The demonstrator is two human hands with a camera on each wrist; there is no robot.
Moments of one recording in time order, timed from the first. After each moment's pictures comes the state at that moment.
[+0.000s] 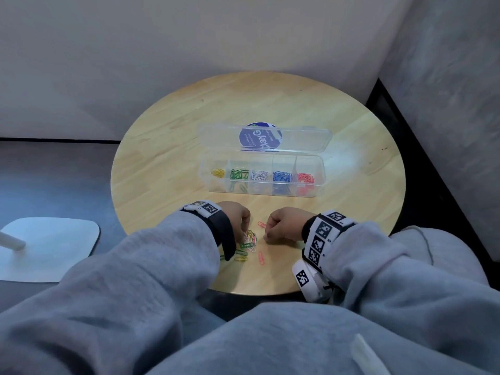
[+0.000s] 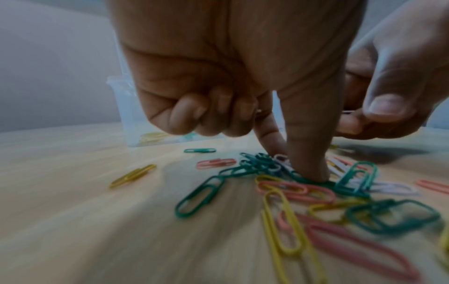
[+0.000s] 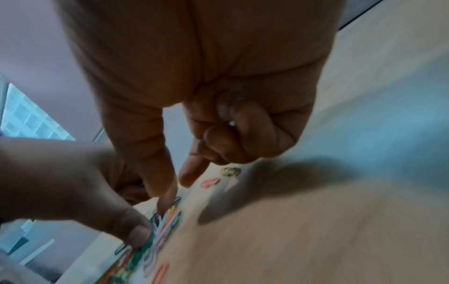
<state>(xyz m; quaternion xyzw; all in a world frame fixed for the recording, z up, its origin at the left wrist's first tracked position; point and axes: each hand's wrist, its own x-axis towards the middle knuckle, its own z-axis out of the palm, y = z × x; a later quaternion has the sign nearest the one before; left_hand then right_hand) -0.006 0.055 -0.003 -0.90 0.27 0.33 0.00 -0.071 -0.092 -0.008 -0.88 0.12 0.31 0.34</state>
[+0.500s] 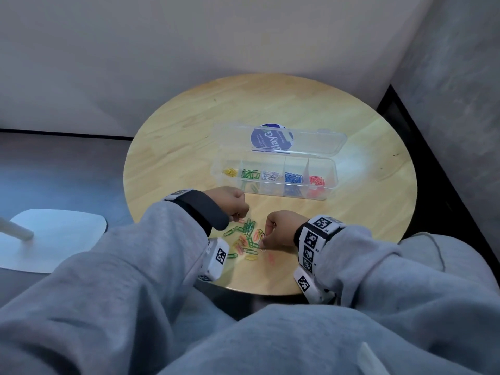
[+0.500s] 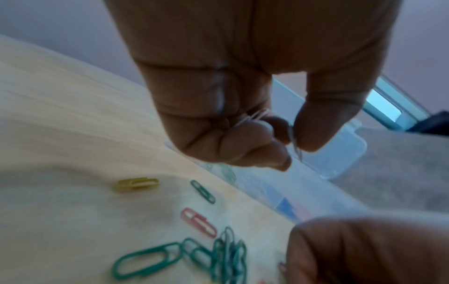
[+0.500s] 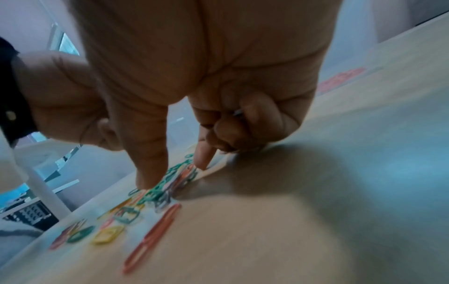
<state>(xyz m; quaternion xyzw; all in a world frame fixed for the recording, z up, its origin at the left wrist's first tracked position) 0.007 0.086 0.016 -0.86 0.08 0.37 -0.34 -0.069 -0.060 -0.010 -0.93 0.08 0.28 0.22</state>
